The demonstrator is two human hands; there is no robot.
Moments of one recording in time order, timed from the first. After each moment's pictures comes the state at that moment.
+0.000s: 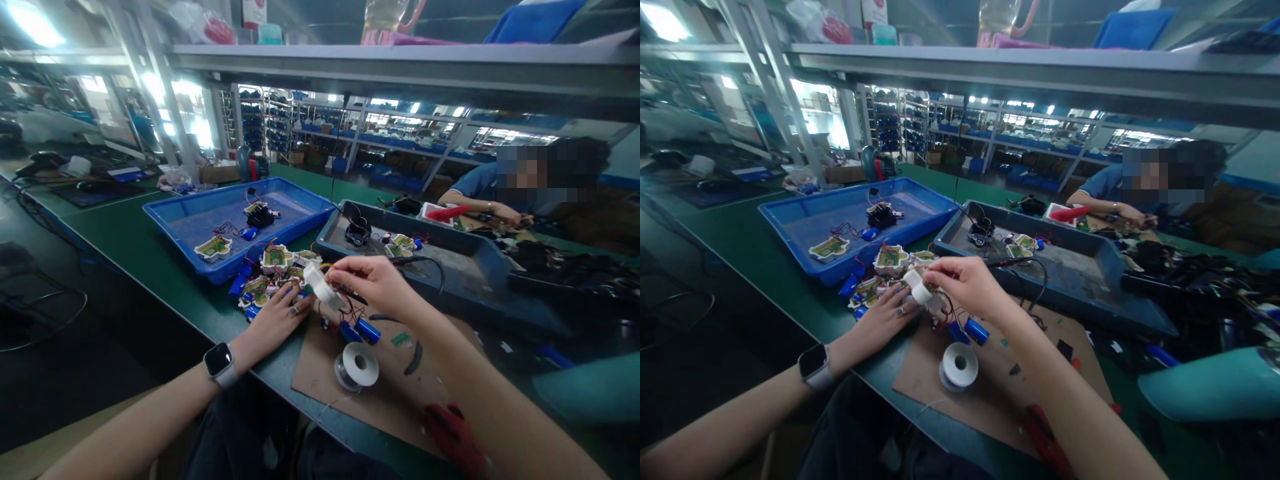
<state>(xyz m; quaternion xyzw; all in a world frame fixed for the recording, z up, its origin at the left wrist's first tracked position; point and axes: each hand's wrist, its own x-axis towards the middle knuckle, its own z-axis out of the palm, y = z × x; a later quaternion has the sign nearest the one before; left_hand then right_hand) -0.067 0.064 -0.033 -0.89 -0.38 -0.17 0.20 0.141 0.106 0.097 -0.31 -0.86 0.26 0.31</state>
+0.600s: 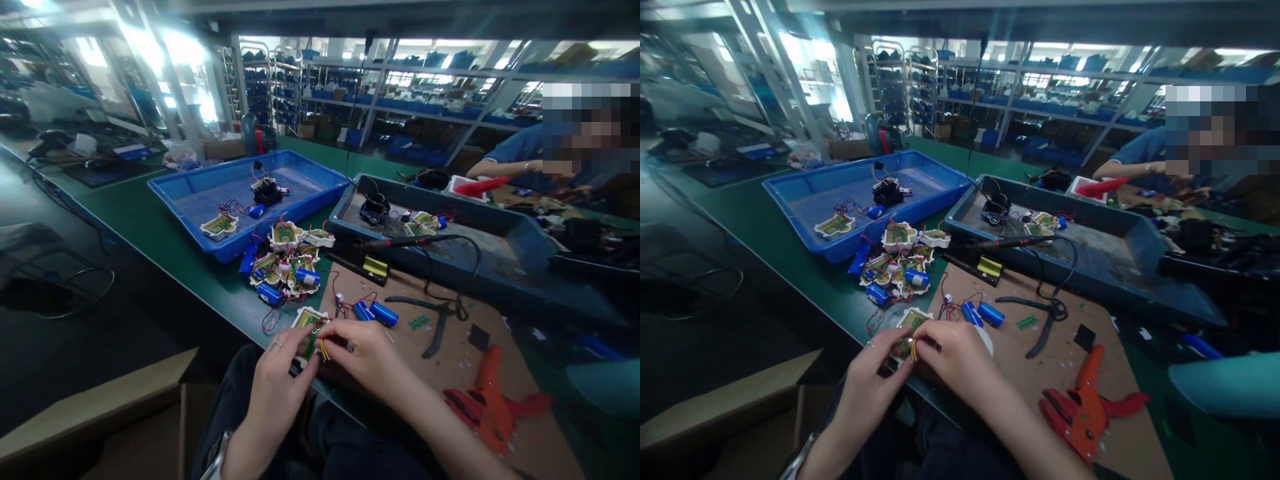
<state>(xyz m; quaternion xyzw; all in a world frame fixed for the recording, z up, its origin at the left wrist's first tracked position) -0.025 -0.050 -0.028 -0.67 -0.58 -0.46 -0.11 0.130 0.023 0.016 -0.36 -0.85 0.29 0.24</state>
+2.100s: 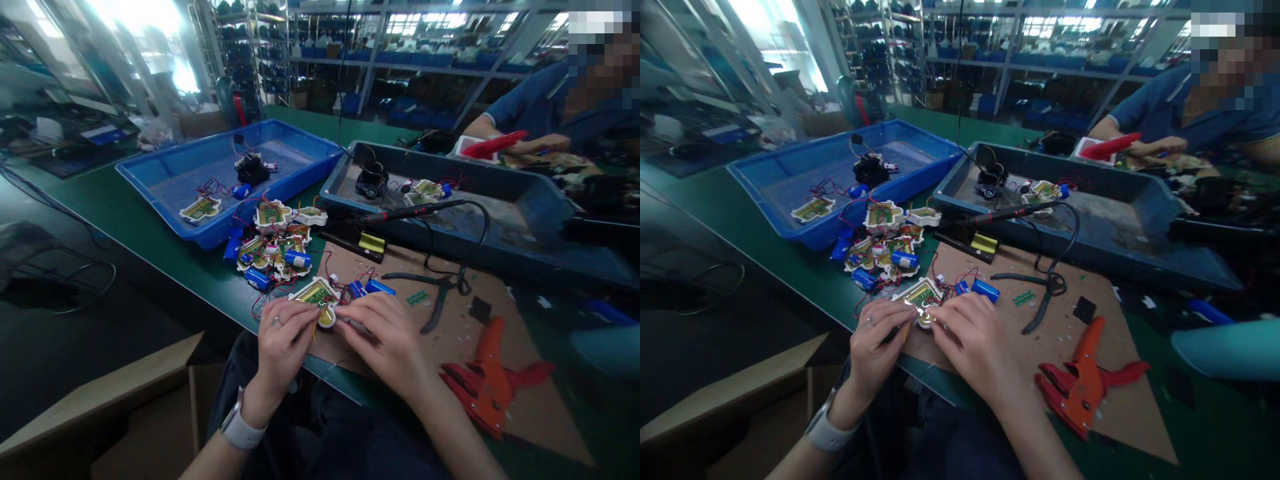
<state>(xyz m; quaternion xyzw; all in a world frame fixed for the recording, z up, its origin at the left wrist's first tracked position) -0.017 -0.015 -0.038 -0.70 -0.49 -0.52 -0.02 0.164 0.013 0.007 -0.37 -0.85 0.13 0.37</state>
